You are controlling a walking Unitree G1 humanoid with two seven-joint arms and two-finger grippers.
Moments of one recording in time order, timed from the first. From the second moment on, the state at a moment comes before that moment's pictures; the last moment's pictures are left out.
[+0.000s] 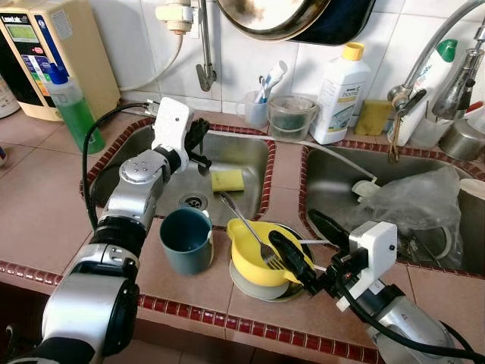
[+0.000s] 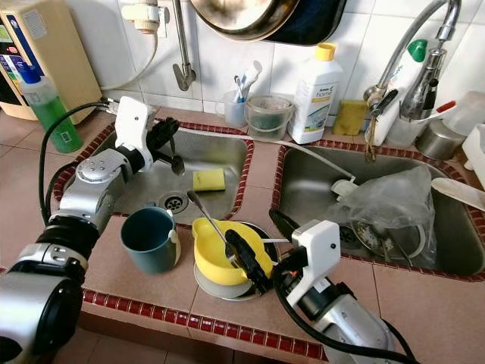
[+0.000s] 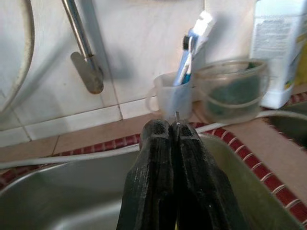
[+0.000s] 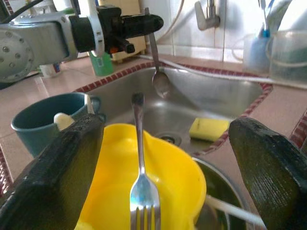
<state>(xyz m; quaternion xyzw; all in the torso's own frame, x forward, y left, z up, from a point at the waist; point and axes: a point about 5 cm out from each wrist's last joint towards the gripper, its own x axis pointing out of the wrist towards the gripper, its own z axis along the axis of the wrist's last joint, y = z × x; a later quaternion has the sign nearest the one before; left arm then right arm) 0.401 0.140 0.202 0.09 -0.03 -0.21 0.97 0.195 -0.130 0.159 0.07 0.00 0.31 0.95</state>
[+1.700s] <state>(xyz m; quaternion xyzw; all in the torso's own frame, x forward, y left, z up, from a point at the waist) 0.388 0.173 0.146 0.04 0.08 -0.24 0.97 0.191 -0.132 0.166 0.07 0.00 0.30 0.95</state>
